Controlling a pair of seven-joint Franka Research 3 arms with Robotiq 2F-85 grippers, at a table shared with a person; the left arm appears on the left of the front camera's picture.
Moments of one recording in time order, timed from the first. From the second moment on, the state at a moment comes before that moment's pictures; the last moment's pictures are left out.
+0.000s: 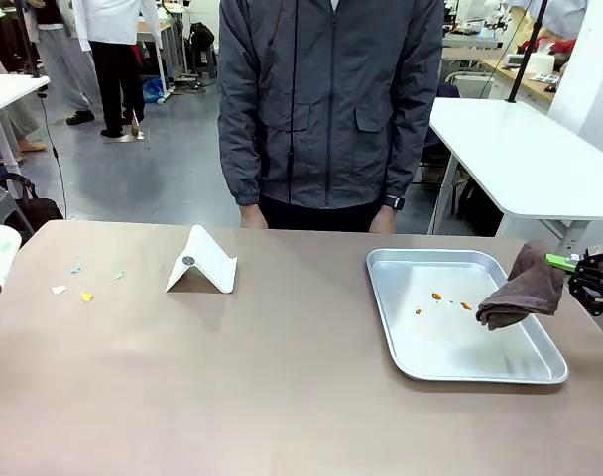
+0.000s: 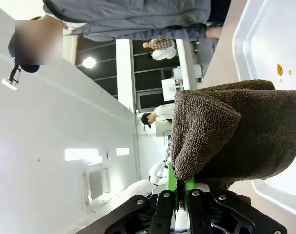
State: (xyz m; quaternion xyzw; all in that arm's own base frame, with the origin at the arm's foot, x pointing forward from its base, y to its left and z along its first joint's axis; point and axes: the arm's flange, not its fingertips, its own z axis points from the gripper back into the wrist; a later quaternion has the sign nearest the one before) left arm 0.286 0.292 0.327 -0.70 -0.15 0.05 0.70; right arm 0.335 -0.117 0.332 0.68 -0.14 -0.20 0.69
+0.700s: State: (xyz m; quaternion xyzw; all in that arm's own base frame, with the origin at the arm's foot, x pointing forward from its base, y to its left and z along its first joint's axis) left arm 0.285 0.293 0.328 -0.70 -0.15 0.05 0.70; right arm 0.335 -0.117 0.332 0.68 -0.14 -0.20 0.69
